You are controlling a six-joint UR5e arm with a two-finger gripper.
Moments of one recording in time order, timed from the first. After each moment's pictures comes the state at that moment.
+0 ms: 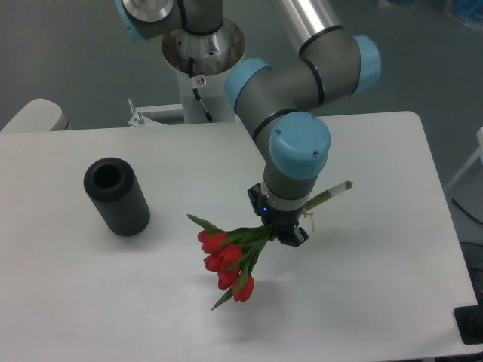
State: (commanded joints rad) arm 2.44 -2.01 -1.40 -1.33 1.52 1.35
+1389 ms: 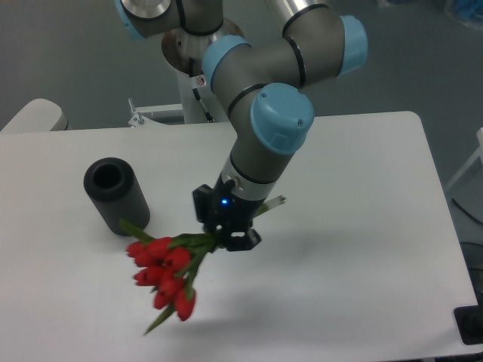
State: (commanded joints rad) arm 2.40 -1.92 -1.41 -1.32 0.94 1.13
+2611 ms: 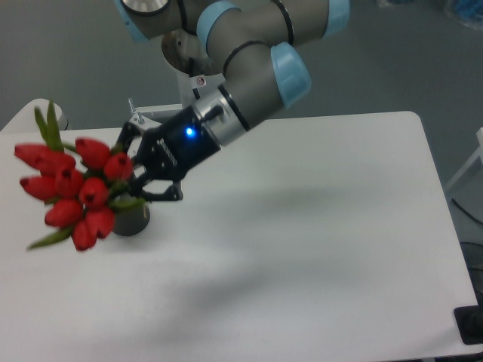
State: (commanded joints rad) arm 2.49 -1.67 -1.79 -1.12 0.19 1.12
